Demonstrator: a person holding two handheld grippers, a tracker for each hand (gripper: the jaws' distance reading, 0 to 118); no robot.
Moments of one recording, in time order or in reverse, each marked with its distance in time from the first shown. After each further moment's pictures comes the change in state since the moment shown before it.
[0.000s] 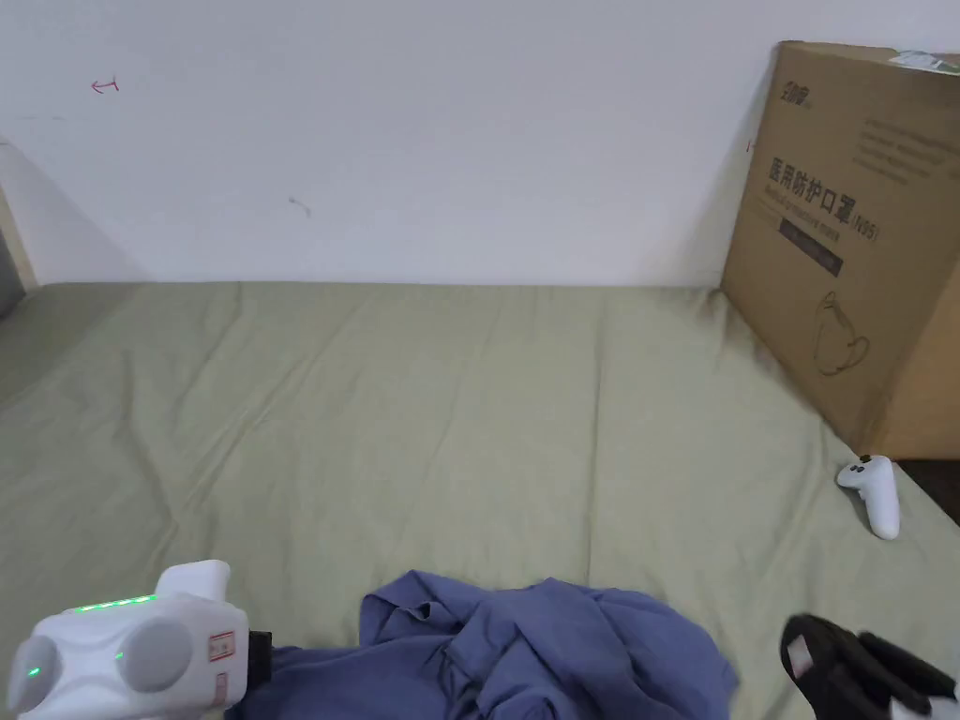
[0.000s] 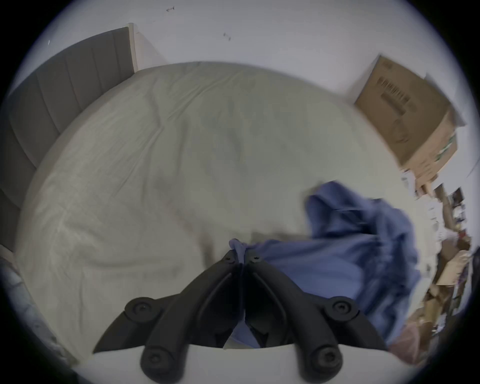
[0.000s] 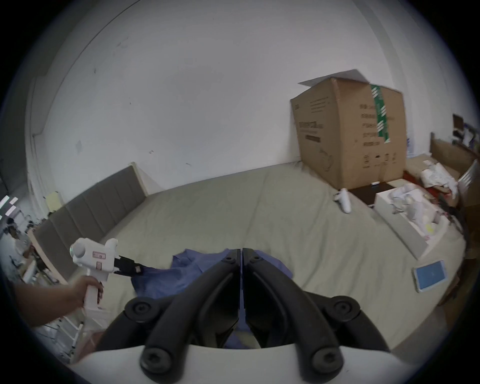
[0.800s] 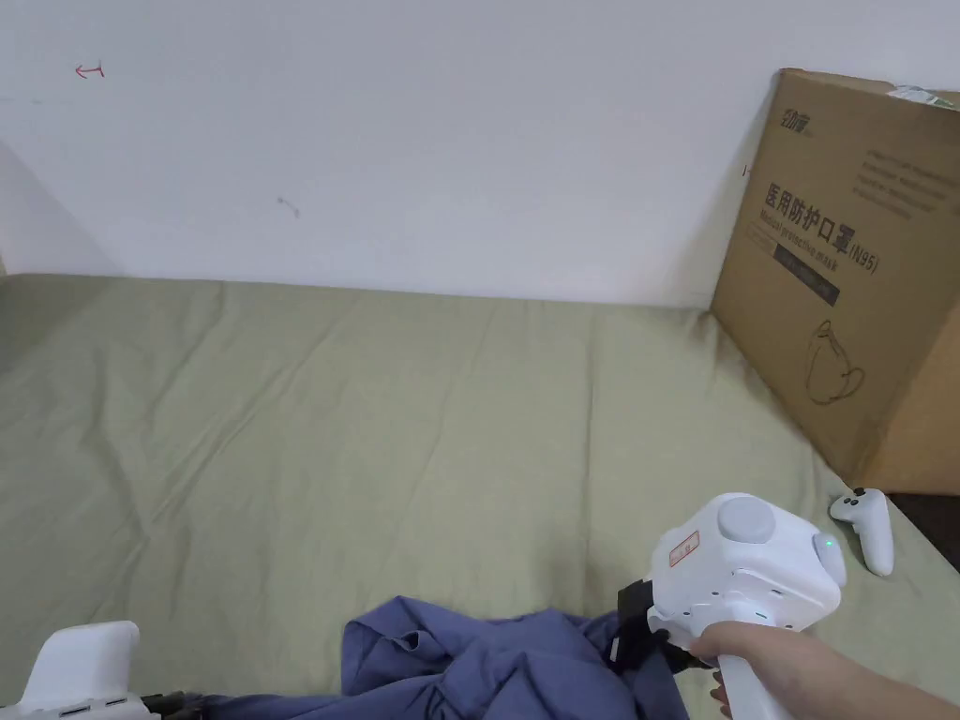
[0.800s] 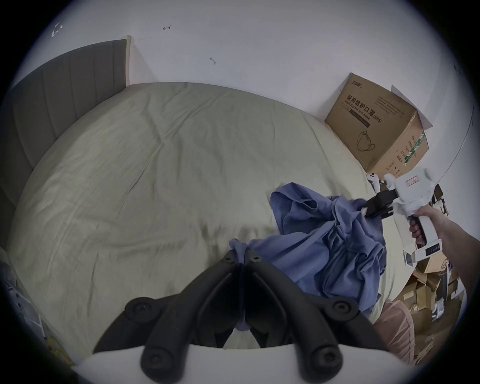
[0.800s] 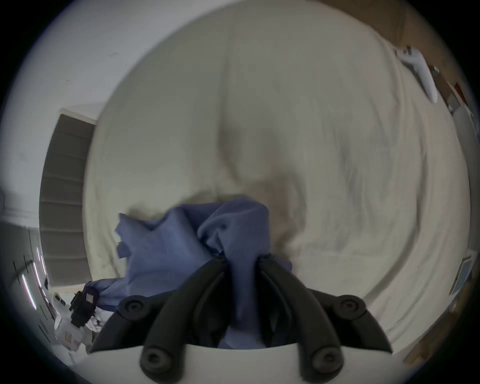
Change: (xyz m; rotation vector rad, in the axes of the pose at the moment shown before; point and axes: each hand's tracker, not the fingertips) left arm -0.021 -0.022 0.054 0.164 -0.031 -0.105; right arm 0.044 0.016 -0.286 -0.874 -0.071 -0.240
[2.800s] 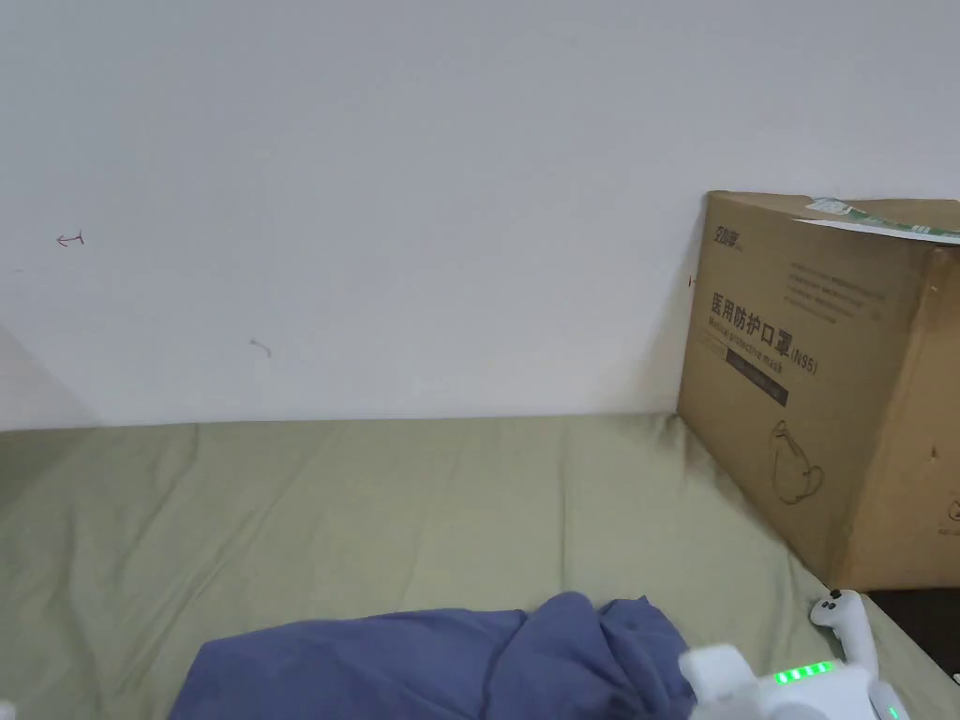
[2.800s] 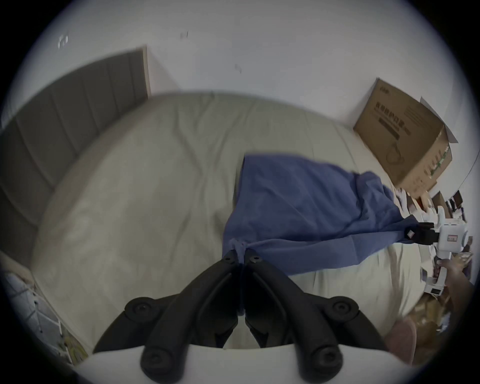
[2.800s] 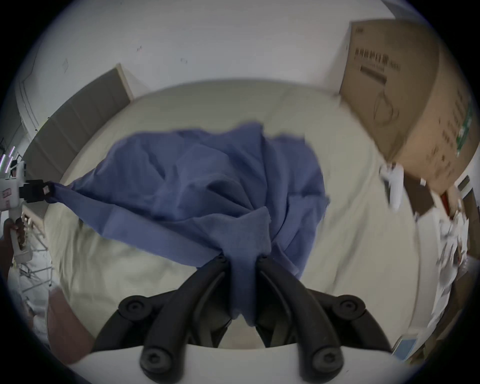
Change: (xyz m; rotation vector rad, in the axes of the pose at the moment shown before) left arm -0.046 0.048 0.003 -0.074 0.130 0.034; right arm 0.039 -0.060 0.044 0.236 -0.129 0.442
